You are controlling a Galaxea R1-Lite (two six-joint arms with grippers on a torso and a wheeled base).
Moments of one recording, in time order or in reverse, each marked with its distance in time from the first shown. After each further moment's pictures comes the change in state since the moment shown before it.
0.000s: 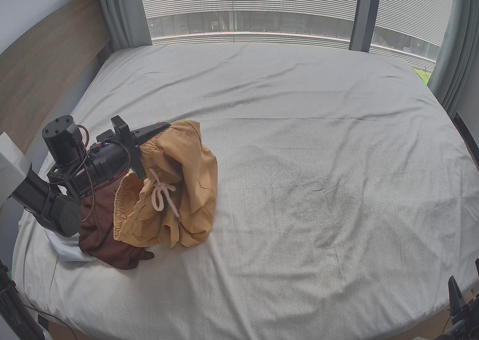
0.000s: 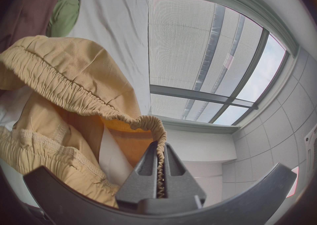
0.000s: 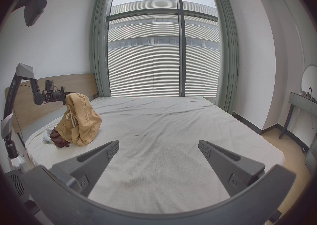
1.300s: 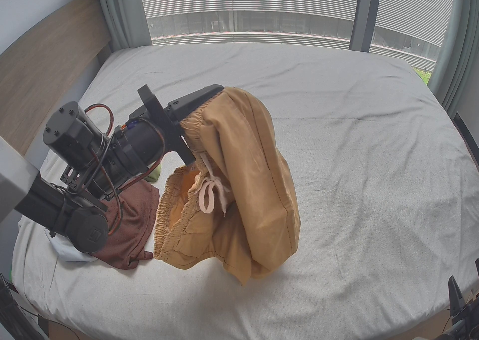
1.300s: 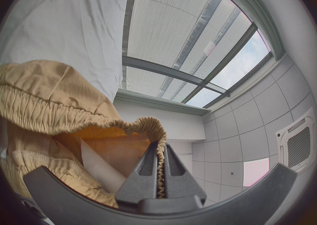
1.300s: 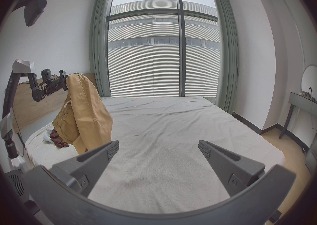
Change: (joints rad) left arm -0.293 -0.050 -0.033 -0.236 0.086 -0.195; right arm 0.000 0.000 0.000 0.000 0.000 0.000
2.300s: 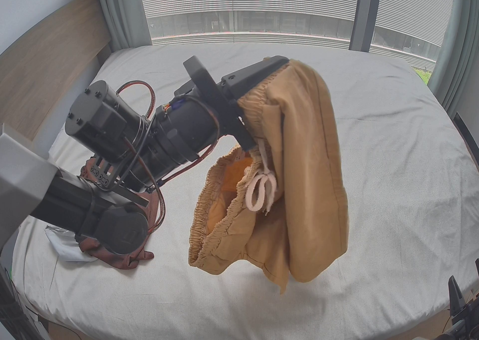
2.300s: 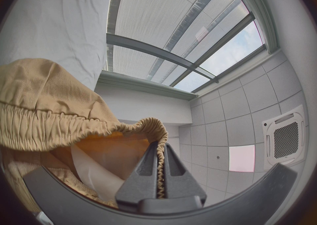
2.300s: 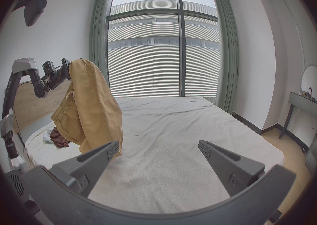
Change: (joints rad) left arm -0.199 0.055 -0.198 -0.001 0.032 -0.002; right arm 0.000 0.000 0.000 0.000 0.000 0.000
